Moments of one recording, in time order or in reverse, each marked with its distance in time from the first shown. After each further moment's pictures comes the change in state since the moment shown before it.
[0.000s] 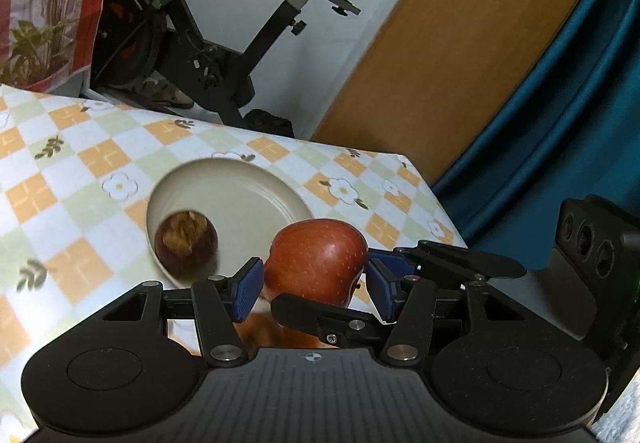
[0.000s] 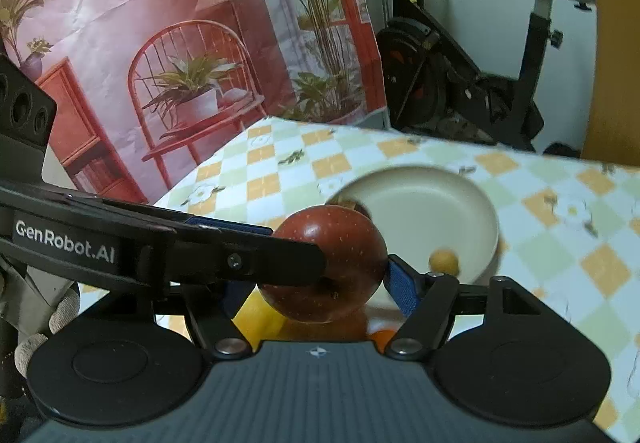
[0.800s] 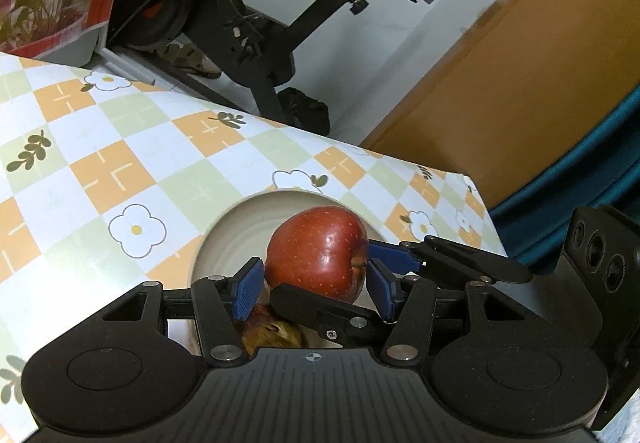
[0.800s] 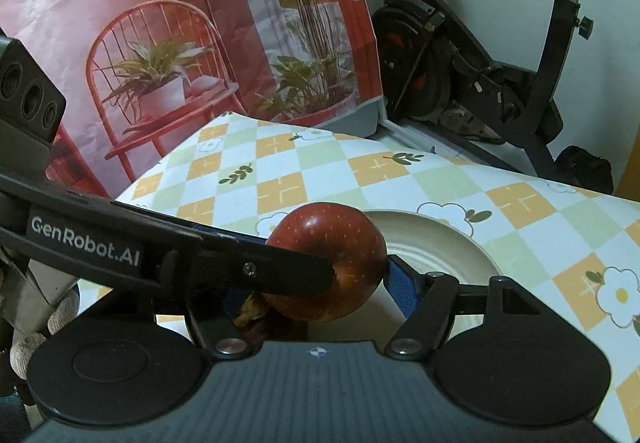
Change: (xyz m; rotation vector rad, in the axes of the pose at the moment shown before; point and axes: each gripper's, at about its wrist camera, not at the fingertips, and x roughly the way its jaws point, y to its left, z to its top) left arm 0.095 0.093 0.058 -0.122 0.079 0.016; right arm 0.129 -0.063 0.046 -0.002 0.064 0.014
